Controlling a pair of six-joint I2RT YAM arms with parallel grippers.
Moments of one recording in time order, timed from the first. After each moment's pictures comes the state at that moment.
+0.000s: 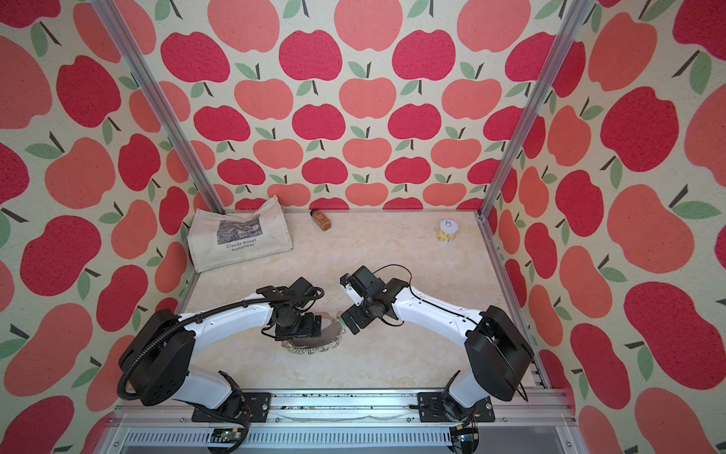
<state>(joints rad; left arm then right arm) -0.72 1.49 0.82 -0.75 0.12 -0.70 0.92 1.51 1.03 -0.64 -0.06 0.08</state>
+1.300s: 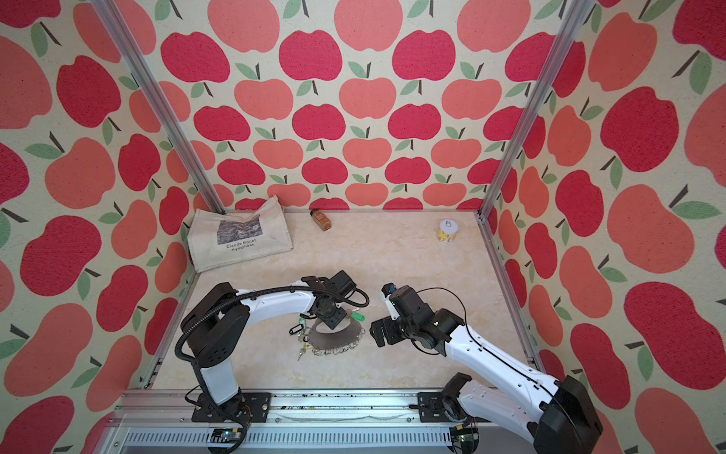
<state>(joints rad) -0.86 1.84 1.16 -0.67 -0.16 -0.05 0.82 1.00 0.66 -0.63 -0.10 0.34</state>
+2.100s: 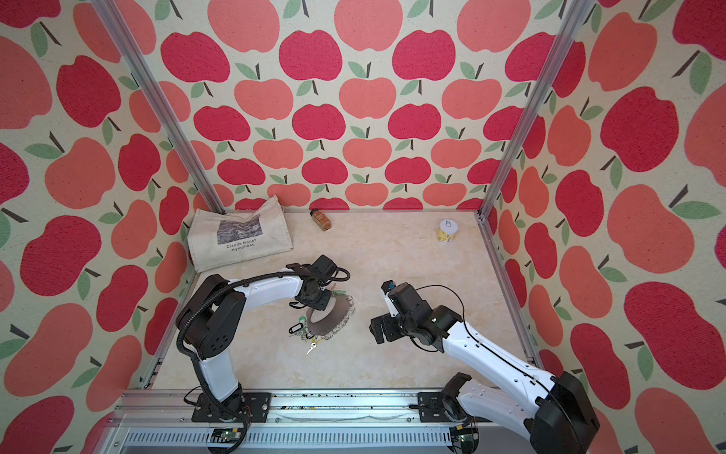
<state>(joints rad) -0.65 1.84 1.14 -0.67 -0.16 -0.28 0.81 1.04 0.69 -0.63 -0.09 0.33</state>
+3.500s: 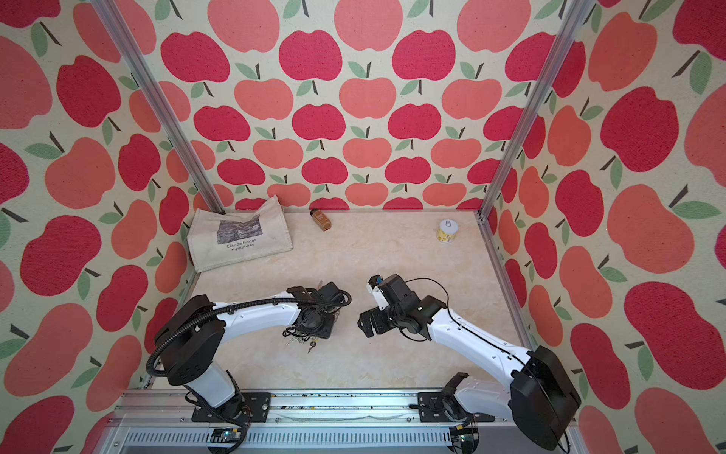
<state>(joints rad) -0.90 1.67 1.00 -0.76 -0.09 -0.62 0.81 1.19 0.75 -0.52 -0.19 0.30</state>
